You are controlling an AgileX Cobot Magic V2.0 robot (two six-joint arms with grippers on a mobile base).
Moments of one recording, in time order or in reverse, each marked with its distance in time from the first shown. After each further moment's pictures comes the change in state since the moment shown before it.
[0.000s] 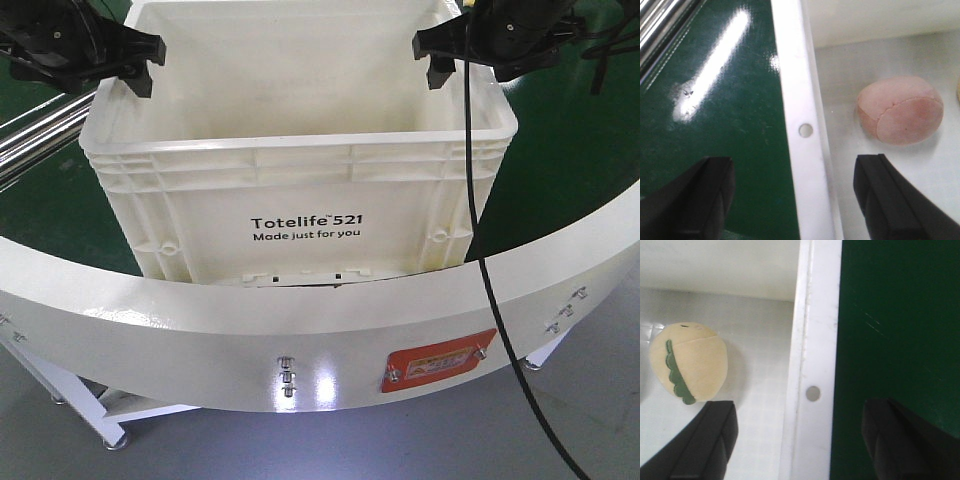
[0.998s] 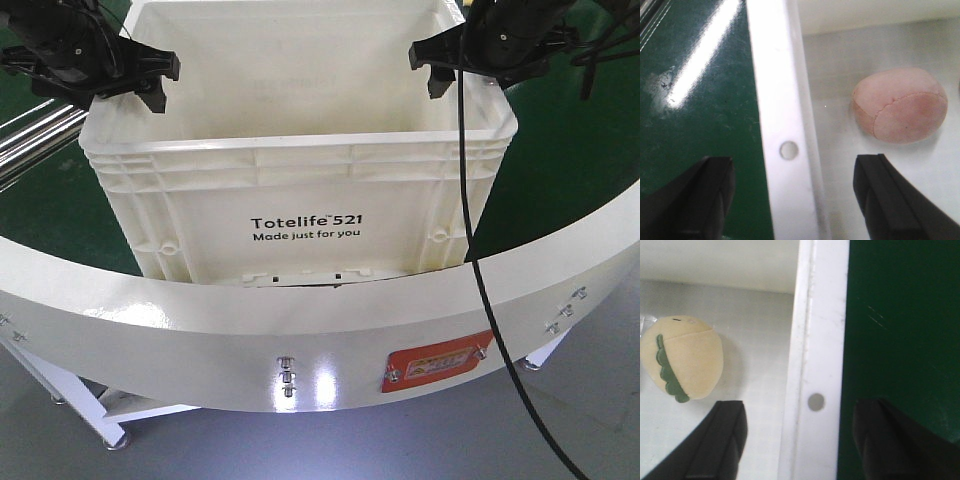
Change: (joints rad) left arm 0.000 0.046 0.001 -0.028 -0.011 0.002; right arm 0.000 0.026 0.000 0.000 0.001 -0.003
